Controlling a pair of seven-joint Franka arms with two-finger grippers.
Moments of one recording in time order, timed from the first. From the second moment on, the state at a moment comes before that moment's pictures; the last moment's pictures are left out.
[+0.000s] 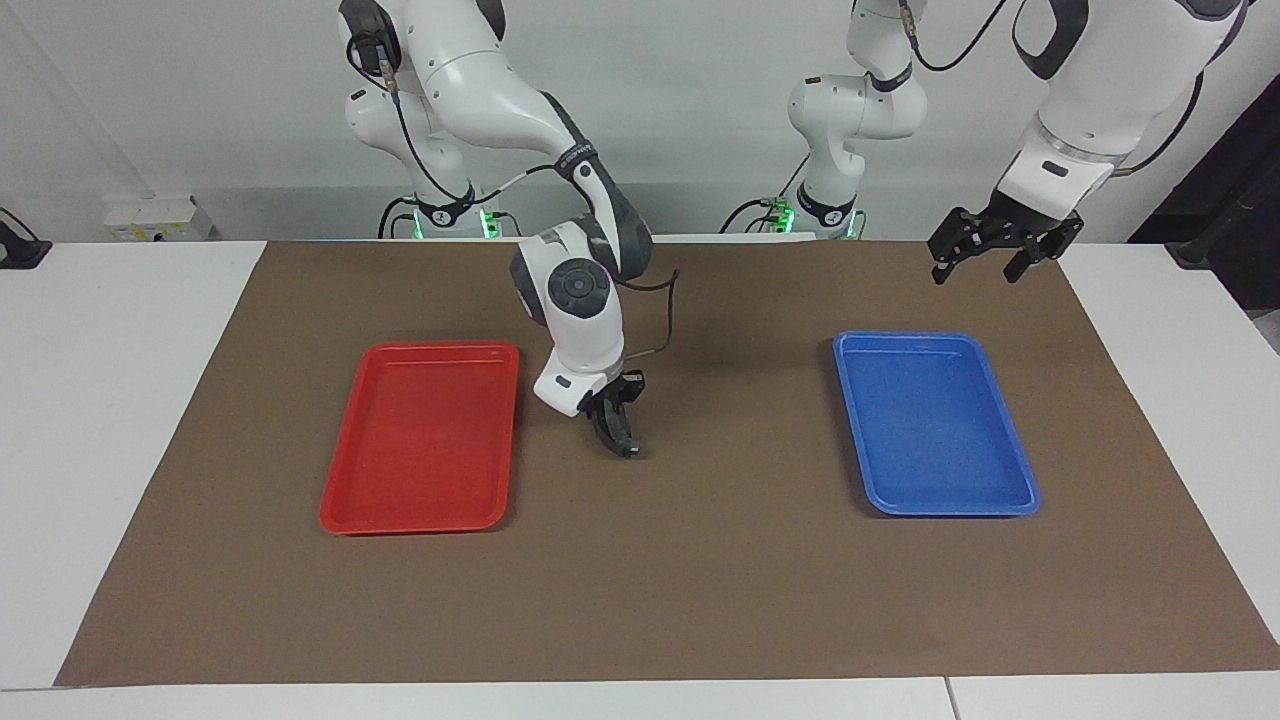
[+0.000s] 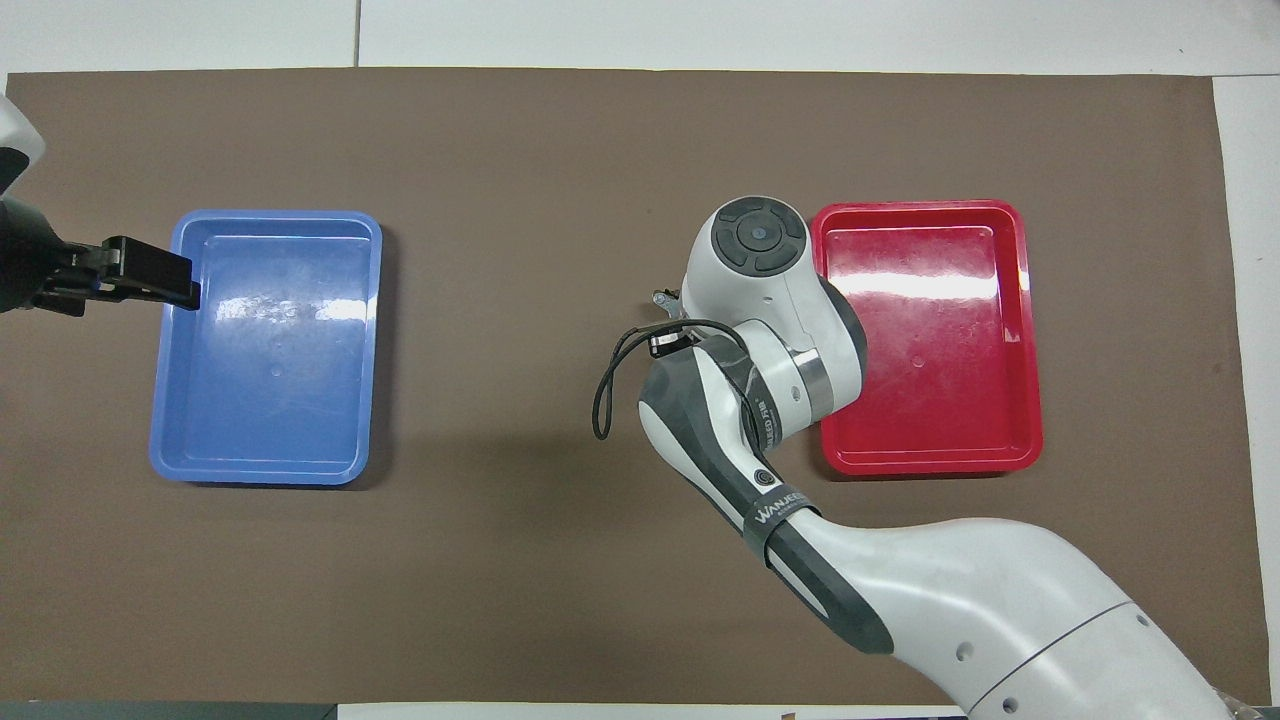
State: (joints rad) left arm -0.19 -0.01 0.07 -1.57 -0.03 1.55 -0.08; right arm 0.52 0.46 -0.02 -1.71 0.11 2.09 0.31
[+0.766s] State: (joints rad) left arm -0.19 -0.01 0.07 -1.58 -0.03 1.55 -0.08; right arm 0.53 0.46 -0.02 -1.75 0.11 2.12 0.30
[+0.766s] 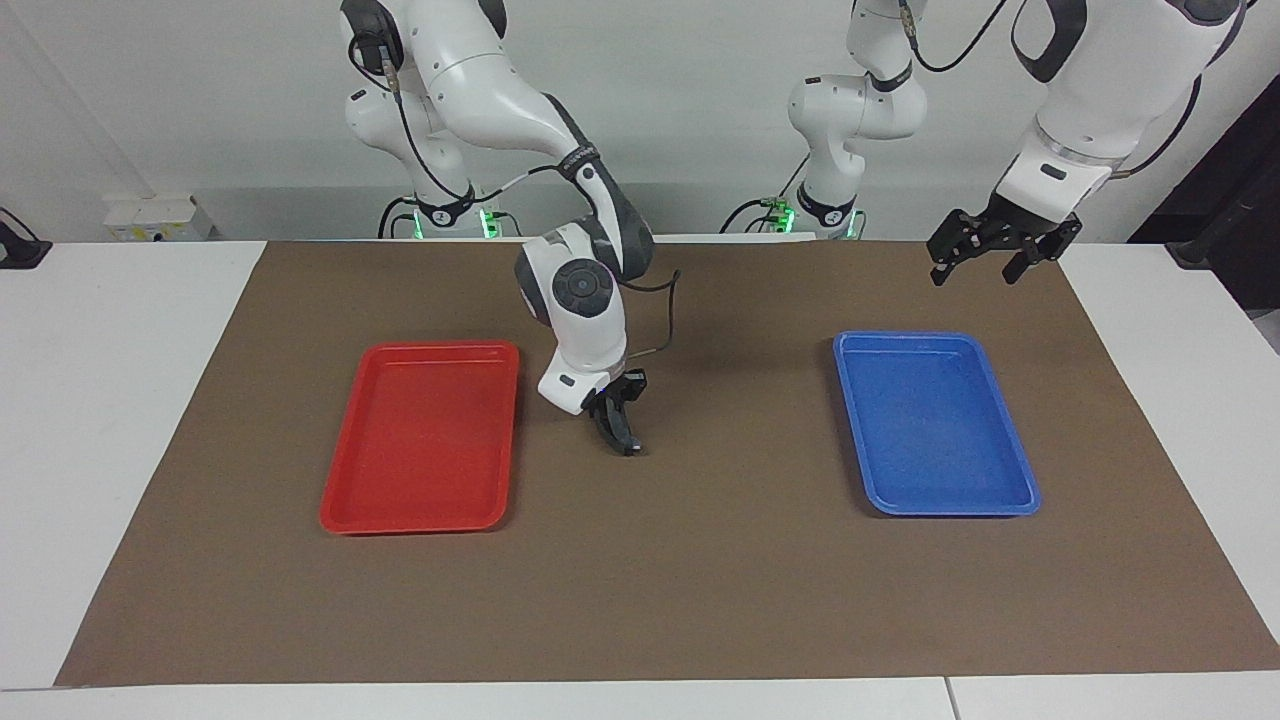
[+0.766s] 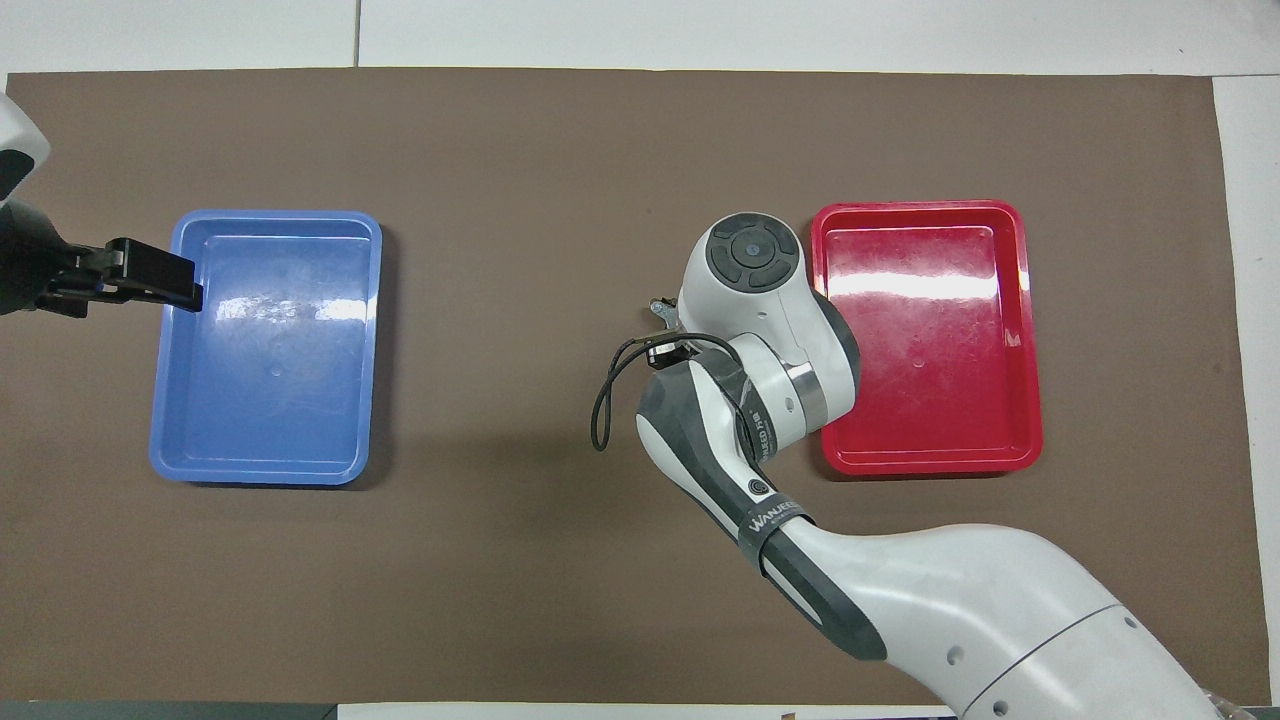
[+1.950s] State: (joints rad) left arm -0.19 -0.01 0.07 -1.58 -0.03 1.55 -0.08; right arm 0.55 0.44 -0.02 -1.80 0.11 2.14 0.30
